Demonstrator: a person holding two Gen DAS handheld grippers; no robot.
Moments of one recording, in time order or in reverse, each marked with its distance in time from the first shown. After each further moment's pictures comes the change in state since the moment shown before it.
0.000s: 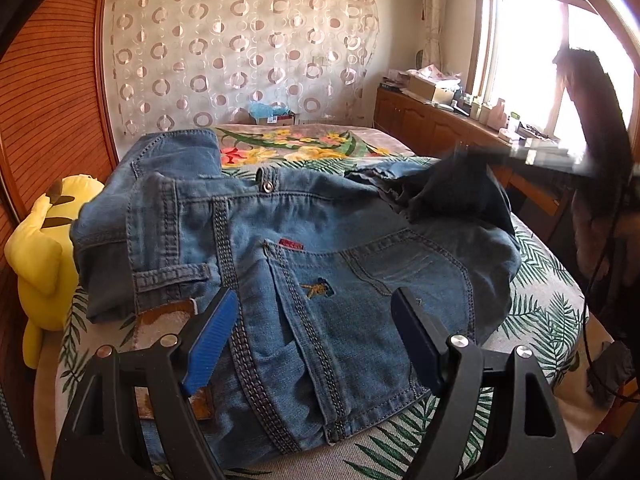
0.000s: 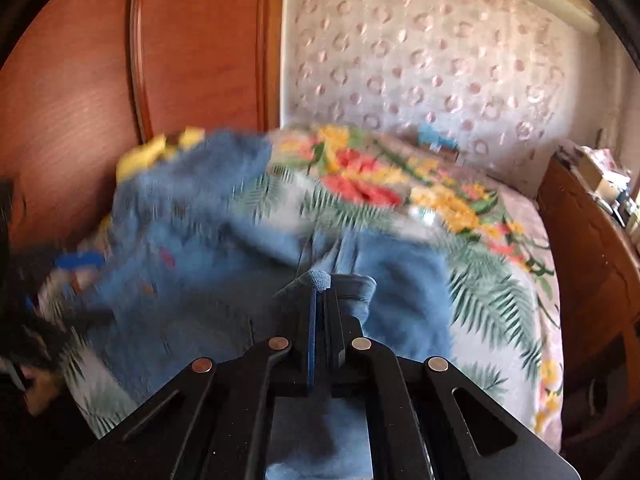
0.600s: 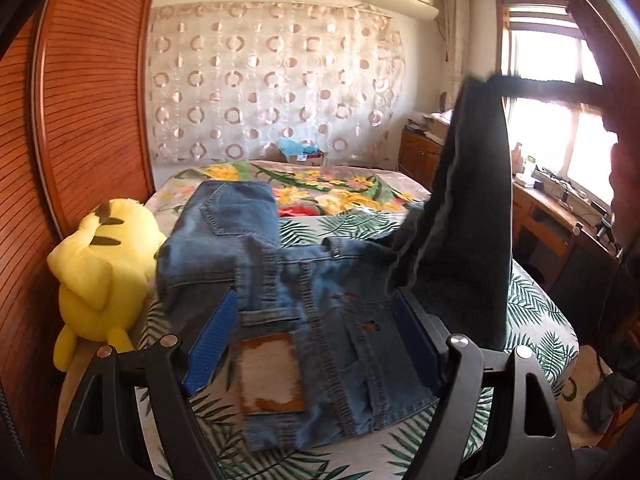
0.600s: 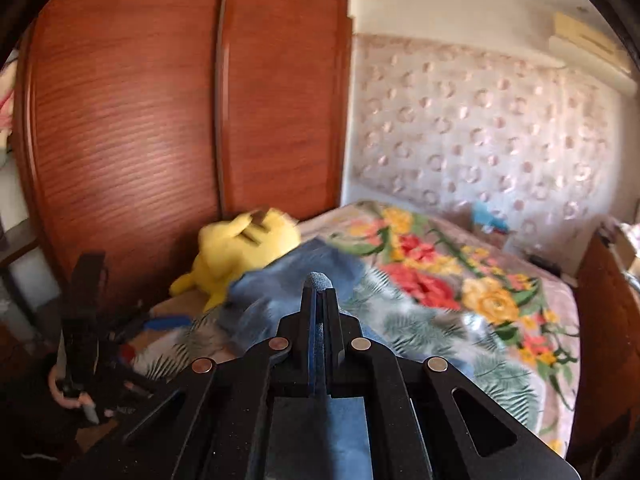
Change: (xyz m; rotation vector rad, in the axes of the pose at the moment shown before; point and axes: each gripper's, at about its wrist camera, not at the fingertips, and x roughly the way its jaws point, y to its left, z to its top) left arm -0.071 0.045 0.013 -0.070 -0.125 0.076; right arm -0.094 0.087 0.097 -0.144 -0.161 0.196
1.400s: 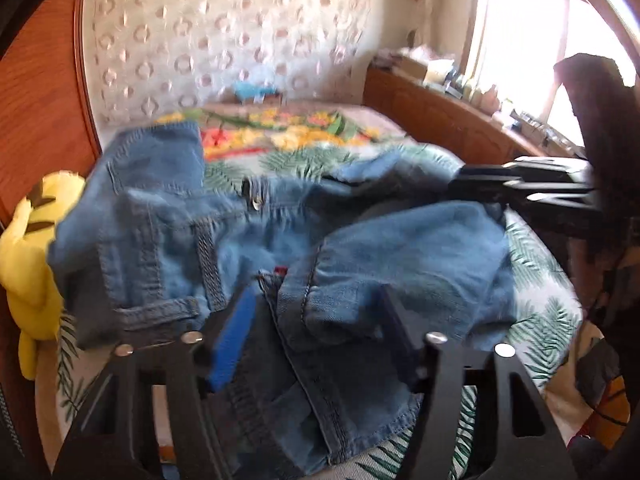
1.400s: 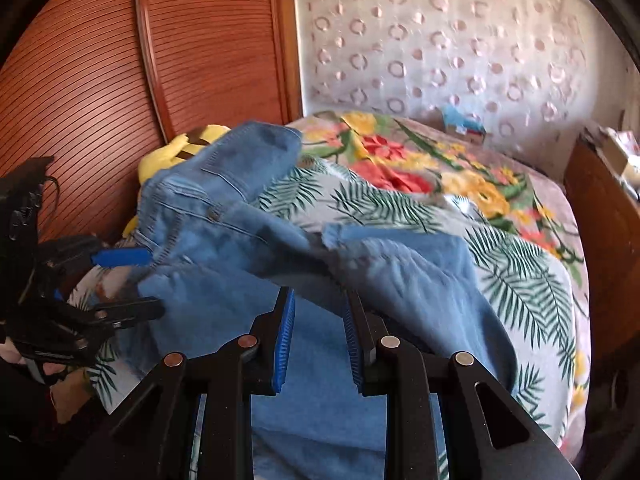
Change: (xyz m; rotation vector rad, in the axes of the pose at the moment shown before) left arm 0.103 -0.048 -0.006 0.073 0.253 -0.105; right arm 0.077 -0.052 -0.068 0.186 0.241 -0.080
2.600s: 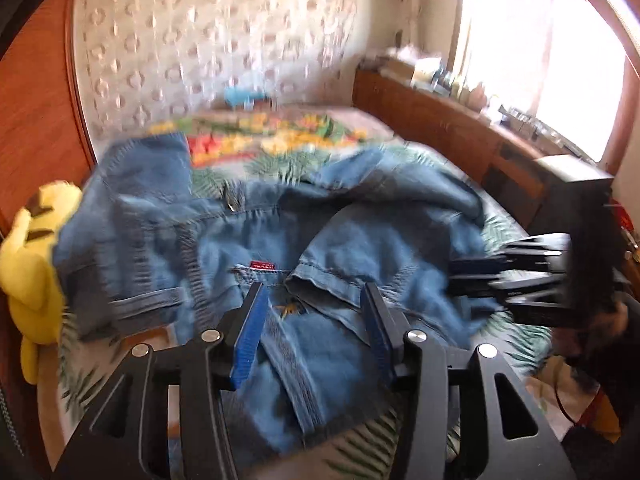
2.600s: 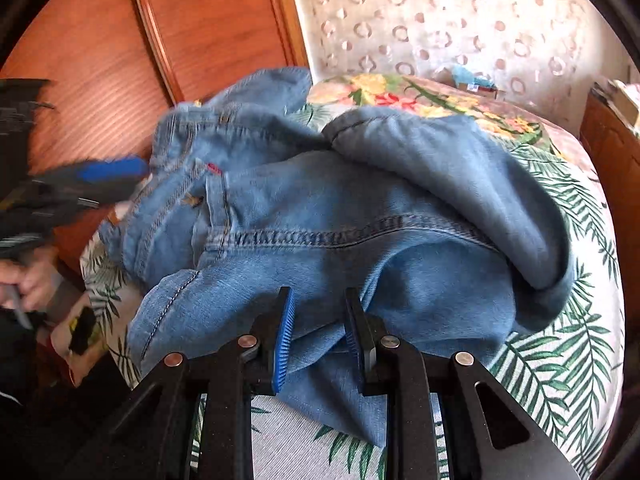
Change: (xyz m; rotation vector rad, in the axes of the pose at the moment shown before) left arm -0.010 -0.014 -0.004 0.038 0.007 -0.038; right arm 0.024 -0.010 -0.080 0.090 0.060 0.104
